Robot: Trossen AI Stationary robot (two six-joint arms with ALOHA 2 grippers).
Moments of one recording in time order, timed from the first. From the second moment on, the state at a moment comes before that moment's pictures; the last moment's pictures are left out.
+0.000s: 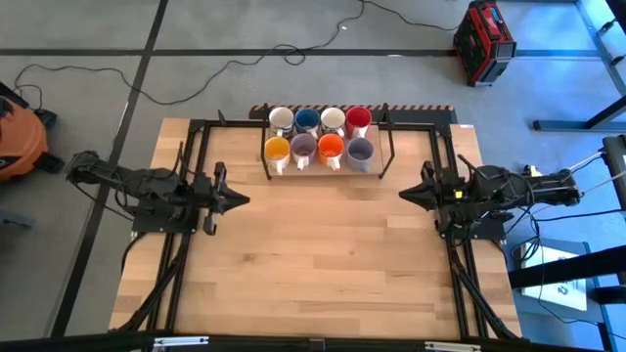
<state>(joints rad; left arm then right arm) -0.29 0.45 0.44 0.02 -0.29 -0.05 0.16 0.38 0.48 -0.11 0.08 0.26</state>
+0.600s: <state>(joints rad) -0.04 0.25 0.14 0.26 -0.02 -0.10 0.16 0.01 0.32 -0.21 0.11 0.23</state>
